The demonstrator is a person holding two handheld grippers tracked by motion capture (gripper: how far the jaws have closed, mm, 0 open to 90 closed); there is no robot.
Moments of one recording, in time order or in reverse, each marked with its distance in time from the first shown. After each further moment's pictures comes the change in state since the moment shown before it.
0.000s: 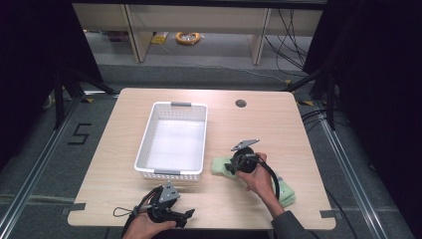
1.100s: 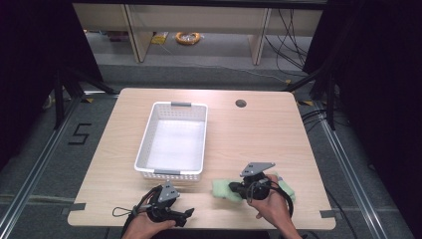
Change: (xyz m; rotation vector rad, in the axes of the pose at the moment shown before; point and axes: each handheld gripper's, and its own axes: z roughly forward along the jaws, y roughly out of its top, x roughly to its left) left arm 0.001 0.001 -0.002 -0.006 0.005 -0.007; right arm 0.046 -0.049 -0.064 -0.093 0.155 -0.081
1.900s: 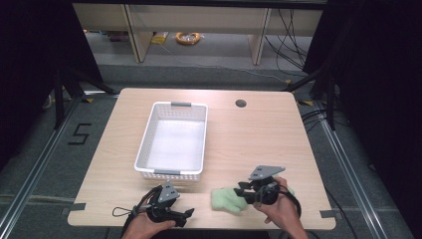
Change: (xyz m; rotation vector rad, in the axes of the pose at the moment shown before) left arm -0.001 0.000 0.000 -0.003 0.003 -0.011; right arm -0.009 -0.011 -0.023 -0.014 -0.023 0.007
